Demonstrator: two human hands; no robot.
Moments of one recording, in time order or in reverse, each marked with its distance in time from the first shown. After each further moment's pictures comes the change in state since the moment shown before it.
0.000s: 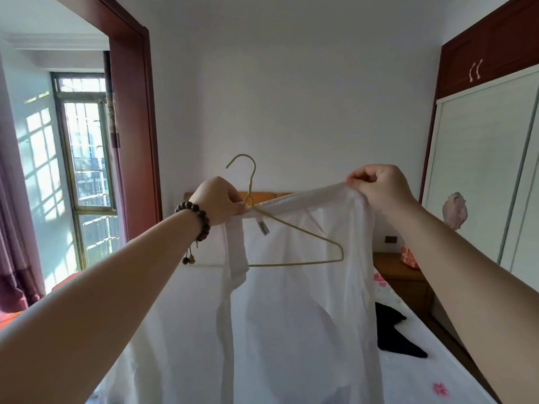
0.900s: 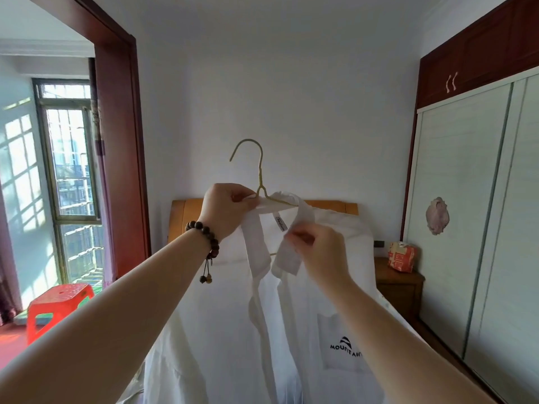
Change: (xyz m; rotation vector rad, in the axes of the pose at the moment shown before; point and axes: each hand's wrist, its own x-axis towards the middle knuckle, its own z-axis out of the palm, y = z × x) left_hand -0.014 0.039 0.025 -0.501 0.191 0.067; right_hand -0.095 -0.005 0.071 -0.063 0.011 -0.096
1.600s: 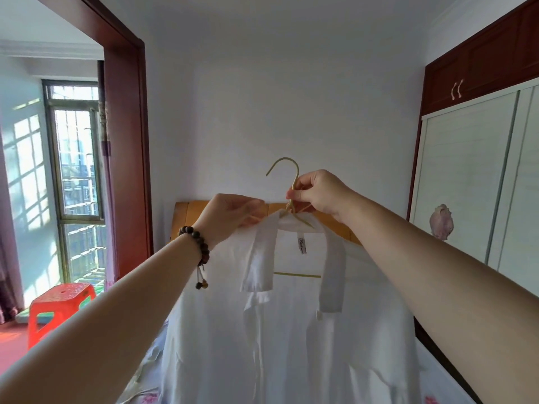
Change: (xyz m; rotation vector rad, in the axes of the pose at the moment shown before) left_hand 0.000 -0.014 -0.014 -0.200 -0.231 -0.091; right_hand 0.107 -0.039 -0.025 0.173 -0.456 0.184
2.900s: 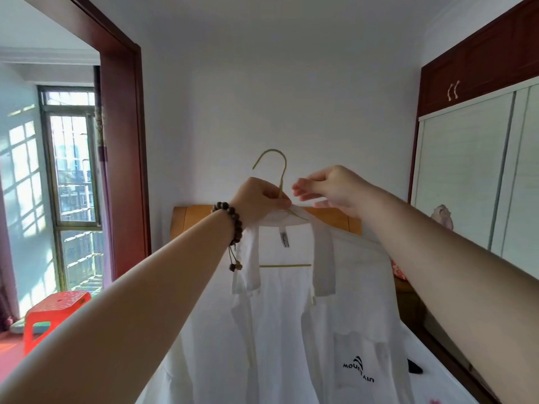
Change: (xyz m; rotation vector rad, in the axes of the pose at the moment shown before) left_hand 0.037 0.039 0.027 0.276 -0.061 0.017; right_hand 0.006 -0.002 -0.021 0.034 -0.035 0.035
